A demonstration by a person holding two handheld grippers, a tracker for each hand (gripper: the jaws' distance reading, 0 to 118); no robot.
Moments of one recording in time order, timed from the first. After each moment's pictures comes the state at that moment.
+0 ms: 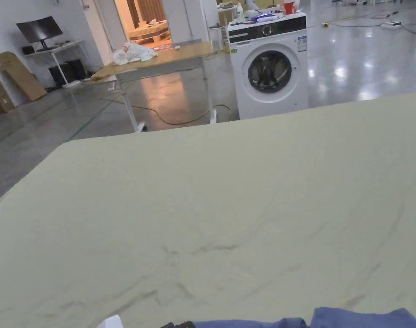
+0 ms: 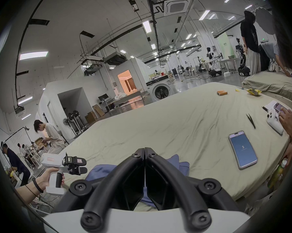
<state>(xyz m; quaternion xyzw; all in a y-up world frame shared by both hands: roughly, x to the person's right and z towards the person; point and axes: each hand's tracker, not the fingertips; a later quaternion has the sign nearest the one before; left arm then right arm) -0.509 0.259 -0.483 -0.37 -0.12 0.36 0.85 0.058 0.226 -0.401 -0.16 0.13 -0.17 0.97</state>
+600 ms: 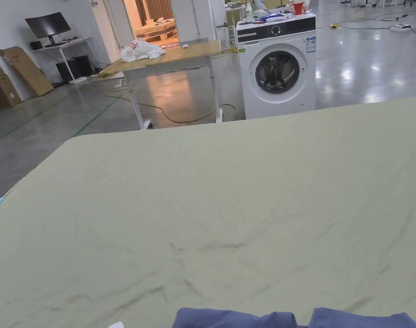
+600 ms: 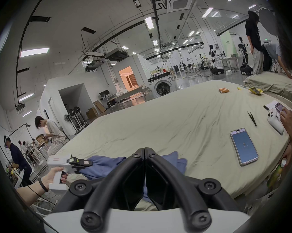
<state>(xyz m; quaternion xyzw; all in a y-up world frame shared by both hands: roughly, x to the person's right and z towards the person) -0.560 0.217 -0.483 -0.35 -0.16 0.48 0.79 0.075 0.221 -0.366 -0.17 0.13 -0.16 0.96</state>
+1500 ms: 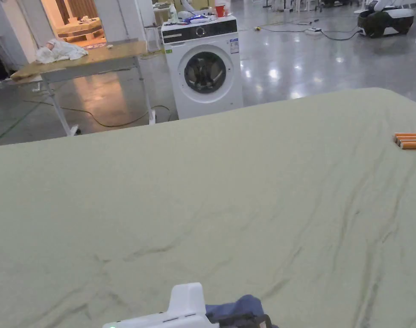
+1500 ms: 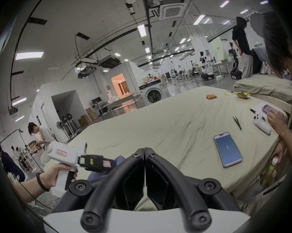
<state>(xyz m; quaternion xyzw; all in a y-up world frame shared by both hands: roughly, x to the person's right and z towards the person) -0.289 0.307 -0.536 -0.40 -0.35 0.19 0.83 0.102 0.216 -0.336 -0.14 0.08 -0.17 0.97</state>
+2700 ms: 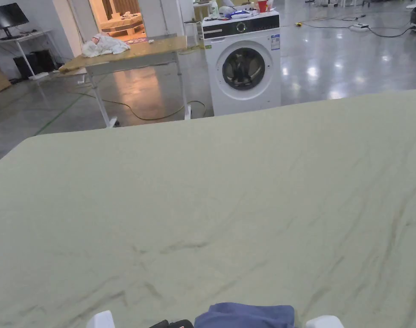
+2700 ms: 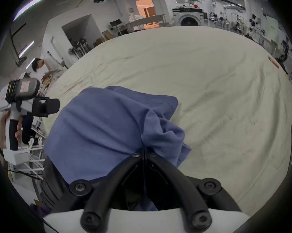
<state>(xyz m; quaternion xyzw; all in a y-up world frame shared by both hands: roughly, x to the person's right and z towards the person) -0.473 0.260 -0.515 -0.40 -0.22 0.36 0.81 -0.031 0.093 -0.532 -0.46 0.25 0.00 0.85</state>
